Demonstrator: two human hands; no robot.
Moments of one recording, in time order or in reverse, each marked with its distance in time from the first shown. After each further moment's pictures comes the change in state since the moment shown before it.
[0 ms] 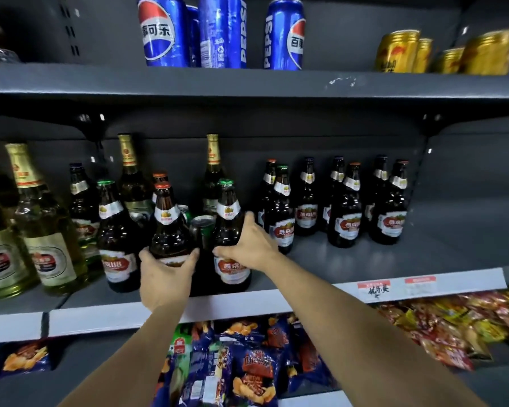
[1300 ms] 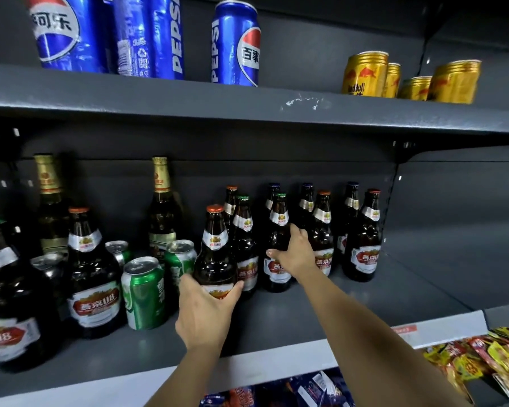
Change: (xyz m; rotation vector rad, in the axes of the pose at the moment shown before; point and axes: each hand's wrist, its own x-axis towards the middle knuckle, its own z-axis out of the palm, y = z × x) left_hand -0.048 0.050 0.139 -0.009 -0.167 0.139; right_hand 0.079 0.144 -0.091 0.010 0.264 0.223
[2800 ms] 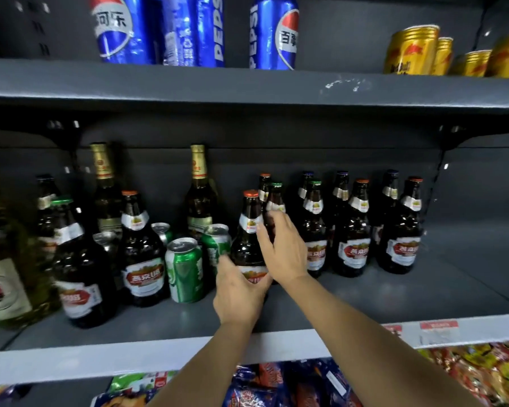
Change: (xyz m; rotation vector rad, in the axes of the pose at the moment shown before) left_hand -0.001 0.000 -0.007 0.020 -0.122 0.029; right_hand -0.059 -0.060 0.046 0.088 0.252 -0.481
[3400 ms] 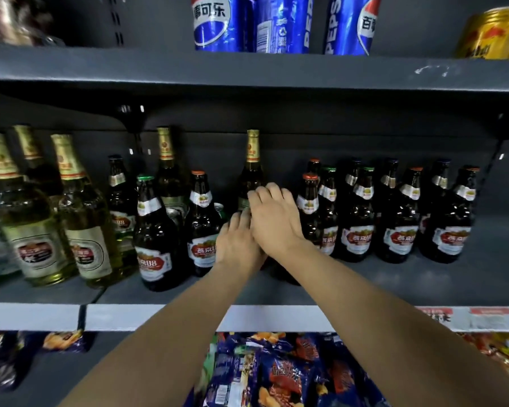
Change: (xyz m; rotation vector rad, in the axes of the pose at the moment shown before) left_hand 0.052 -0.010 -0.107 0.819 -0.155 0.532; right_hand 0.007 -0.113 0.040 -0.617 -0.235 -0.391
